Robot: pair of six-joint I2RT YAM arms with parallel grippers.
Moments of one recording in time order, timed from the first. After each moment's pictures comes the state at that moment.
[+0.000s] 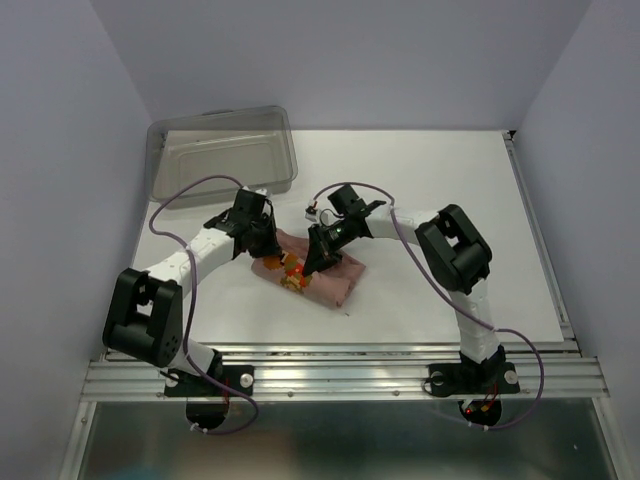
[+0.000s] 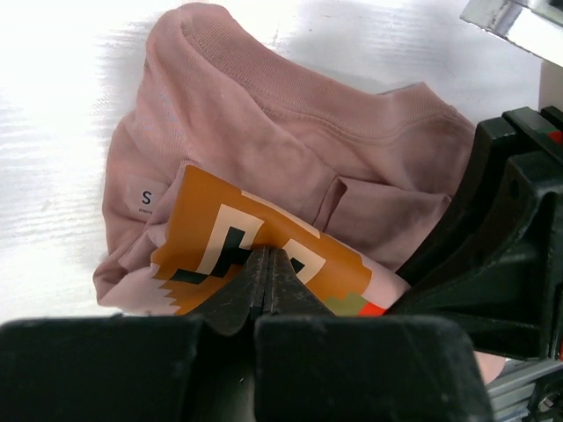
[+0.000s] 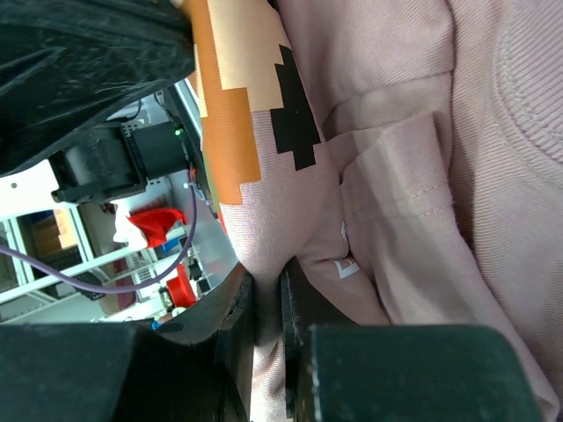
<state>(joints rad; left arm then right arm) -0.37 1.44 0.89 -0.41 0.11 -0.49 0.65 2.15 1.45 -0.33 -0.99 0.51</state>
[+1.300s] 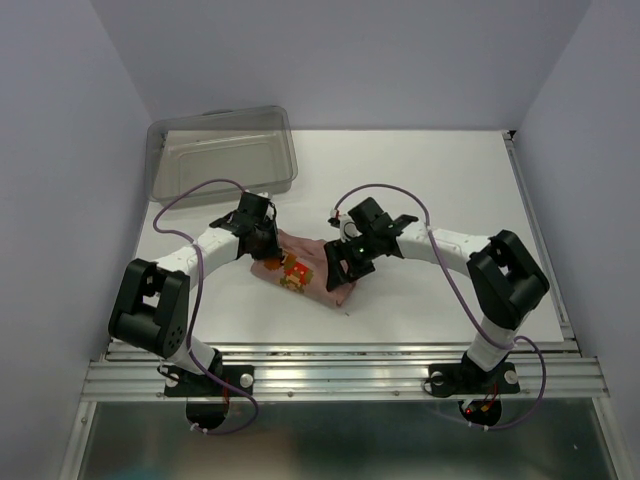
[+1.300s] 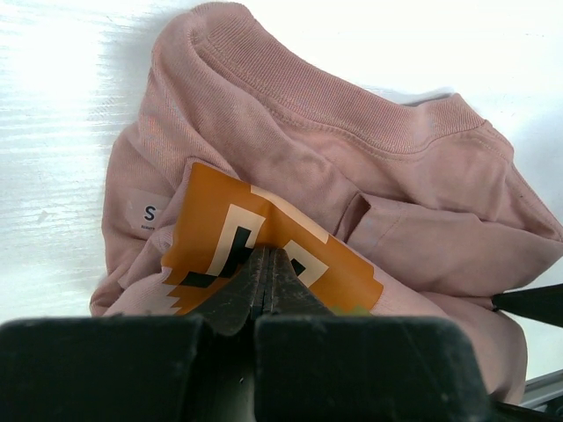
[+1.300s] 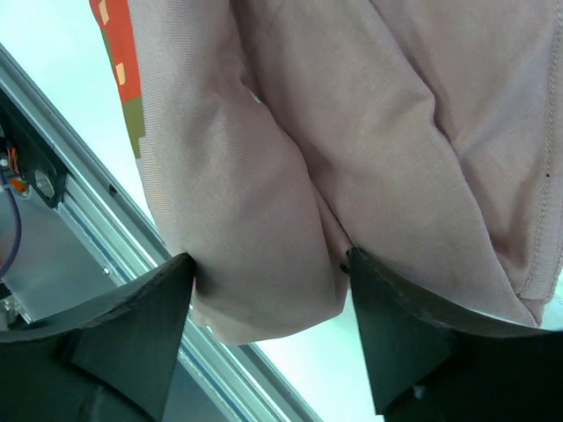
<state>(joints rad) -0.37 1.51 0.87 -0.35 0.08 -0.51 0.69 1.75 1.11 -0.42 -0.53 0.29</state>
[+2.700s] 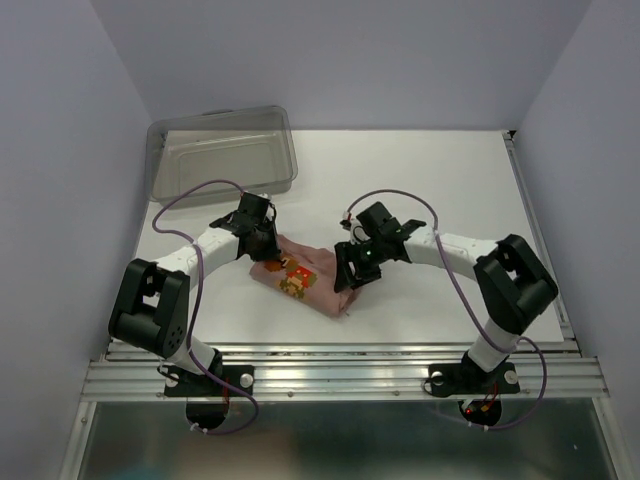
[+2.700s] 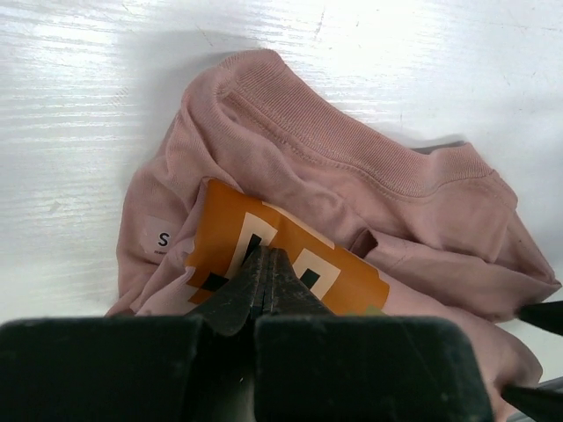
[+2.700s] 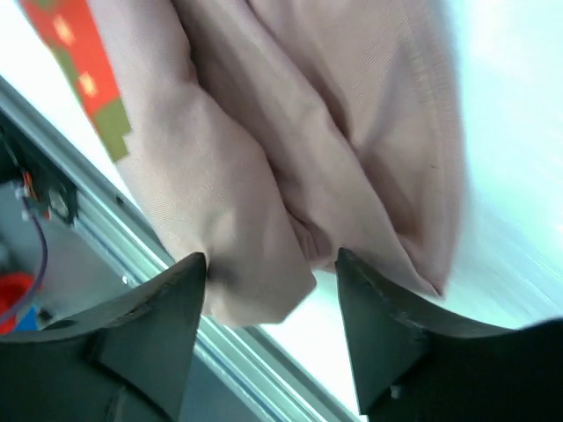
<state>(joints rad) -0.37 1.51 0.87 -0.37 0.07 -0.51 0.66 1.75 1.03 -0.39 -0.54 0.42</state>
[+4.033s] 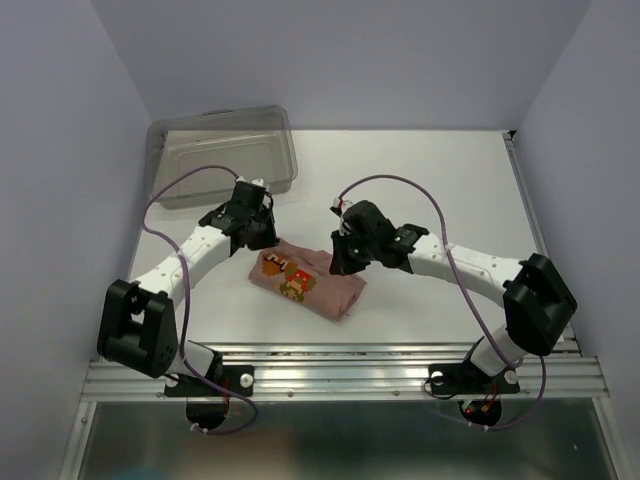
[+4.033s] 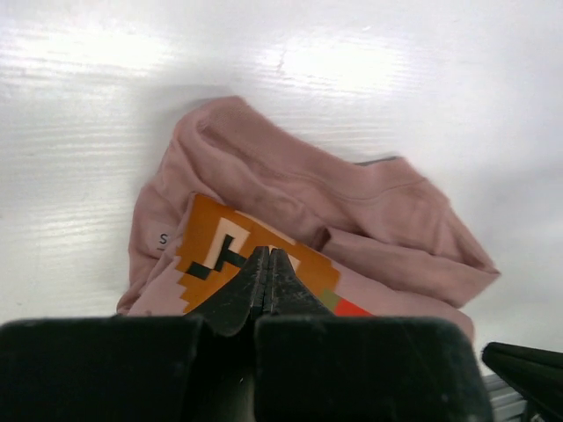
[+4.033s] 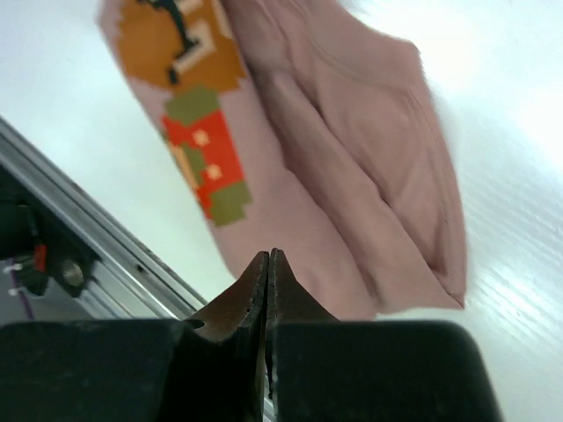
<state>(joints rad) -0.38 1.41 0.95 -0.48 0.04 -0.51 0.82 1.56 1.06 -0.37 -0.17 0.49</state>
